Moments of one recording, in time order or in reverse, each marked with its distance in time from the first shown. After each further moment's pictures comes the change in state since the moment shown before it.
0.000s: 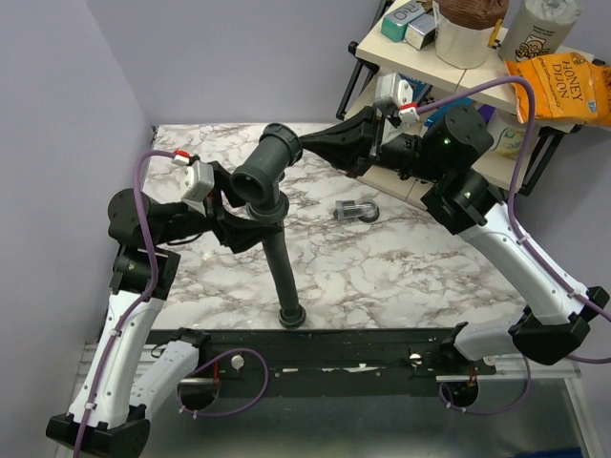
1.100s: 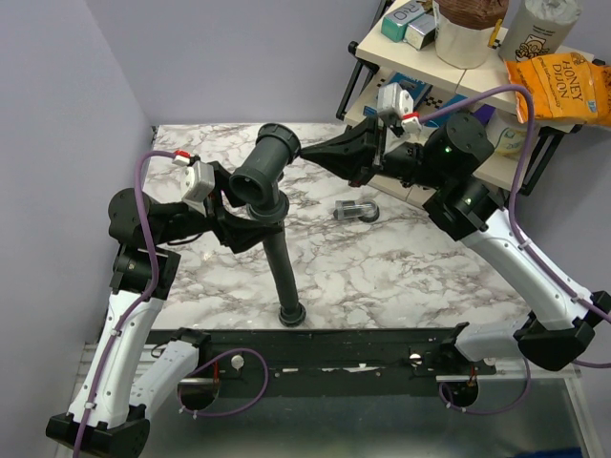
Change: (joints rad) left arm -0.002 0.002 0.000 -0.005 0.000 0.011; right arm -0.007 -0.048 -0.092 0.040 -0.055 0.020
